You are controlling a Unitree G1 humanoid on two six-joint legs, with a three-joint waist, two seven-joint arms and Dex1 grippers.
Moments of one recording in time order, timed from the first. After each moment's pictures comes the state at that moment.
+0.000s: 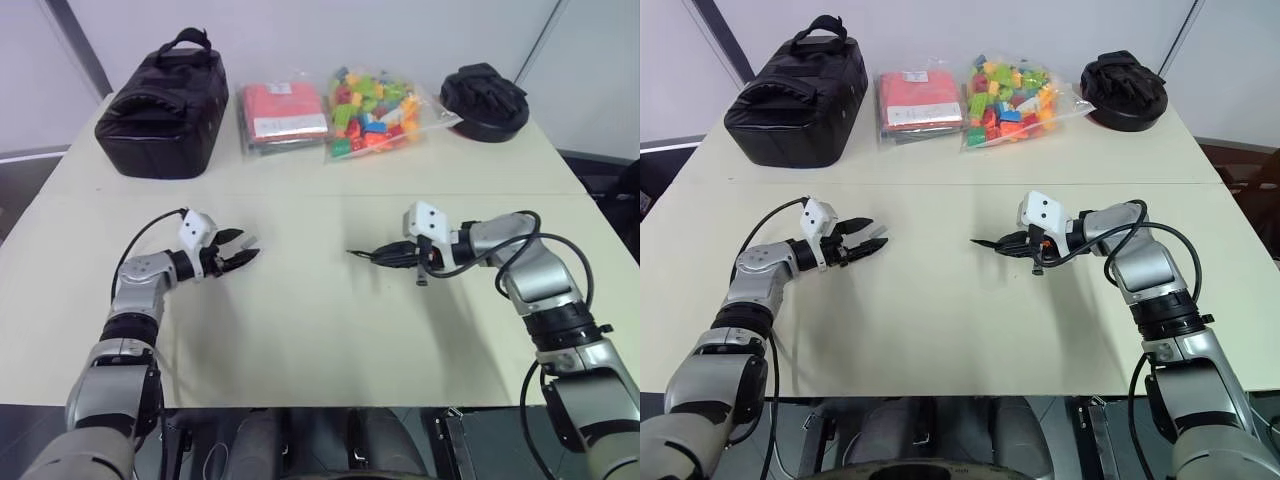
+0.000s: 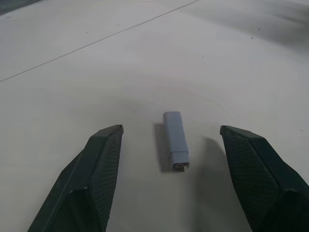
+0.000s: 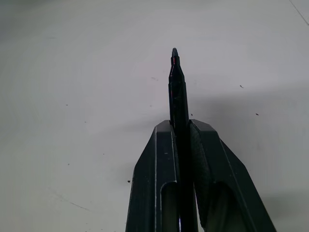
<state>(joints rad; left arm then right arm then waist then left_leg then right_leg) -0.66 0.48 0.07 0.94 -0.19 -0.22 -1.09 -0.62 -0.65 0.18 0.15 0.12 0.34 1.25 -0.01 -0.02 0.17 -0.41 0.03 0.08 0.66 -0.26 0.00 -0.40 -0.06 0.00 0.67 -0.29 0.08</state>
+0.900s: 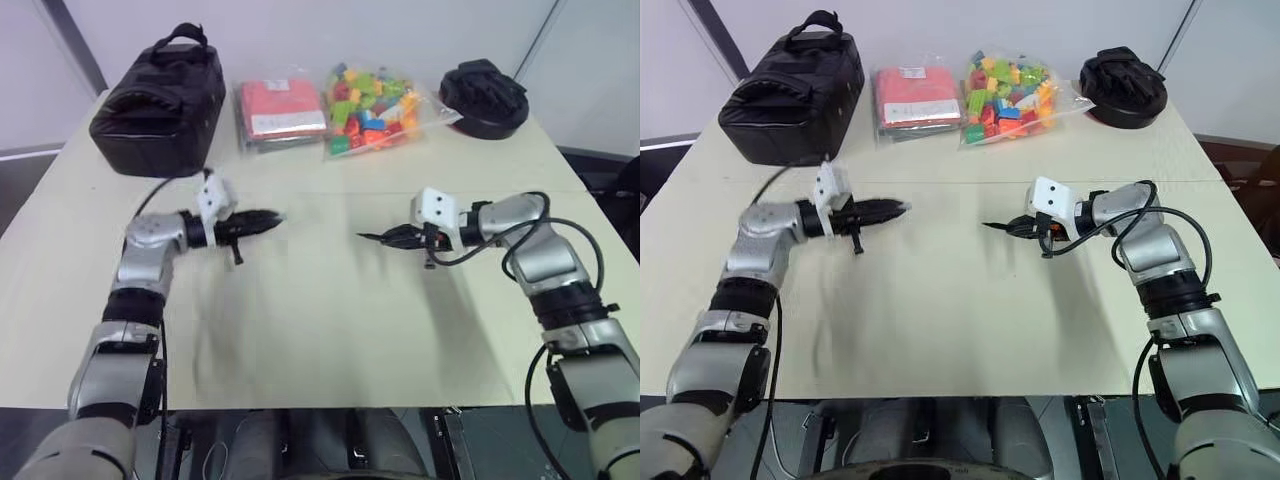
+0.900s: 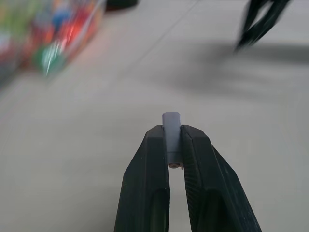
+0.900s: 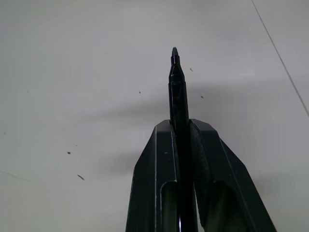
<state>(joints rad) -0.73 0.49 -0.01 0.49 -0.24 -0.05 -1.27 -0.74 -0.69 0.21 0.36 0.04 0.11 1.24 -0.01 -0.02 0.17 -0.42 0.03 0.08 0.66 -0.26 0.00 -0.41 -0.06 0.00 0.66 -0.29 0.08</state>
